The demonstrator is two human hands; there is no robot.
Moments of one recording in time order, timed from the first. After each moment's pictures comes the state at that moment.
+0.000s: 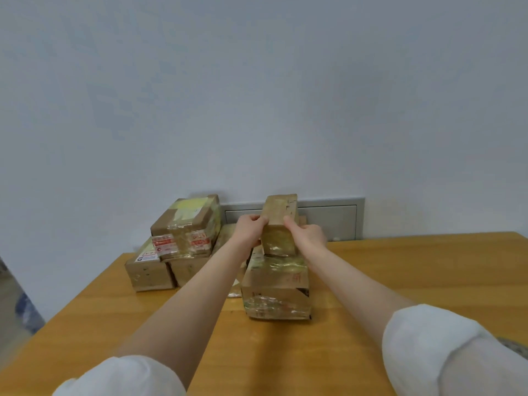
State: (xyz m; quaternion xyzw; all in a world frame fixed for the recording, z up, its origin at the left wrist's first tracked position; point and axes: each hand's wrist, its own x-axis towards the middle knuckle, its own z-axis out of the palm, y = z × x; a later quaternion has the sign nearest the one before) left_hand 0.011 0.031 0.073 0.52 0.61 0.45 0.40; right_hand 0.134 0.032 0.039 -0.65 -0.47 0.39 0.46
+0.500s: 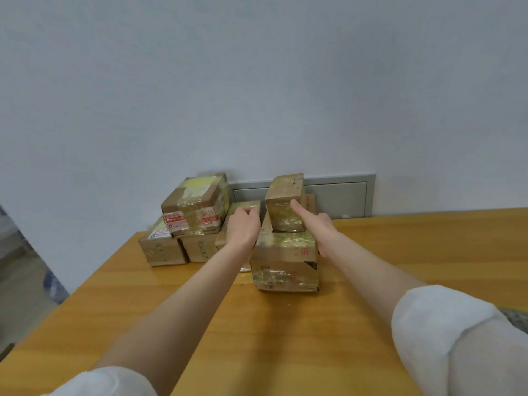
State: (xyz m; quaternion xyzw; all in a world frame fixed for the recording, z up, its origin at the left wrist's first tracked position) left_hand -0.006 -0.003 0.049 0.51 0.70 0.43 0.26; right_hand 0.138 0.023 0.021 -0.60 -0.40 0.53 0.45
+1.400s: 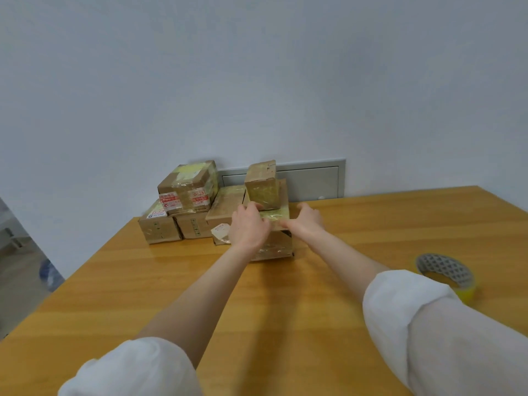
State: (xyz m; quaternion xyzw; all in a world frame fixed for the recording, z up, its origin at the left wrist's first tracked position) left_hand 0.034 -0.086 0.029 0.65 0.70 0.29 0.06; right_hand 0.156 -0.069 0.014 -0.69 -0.56 0.30 0.35
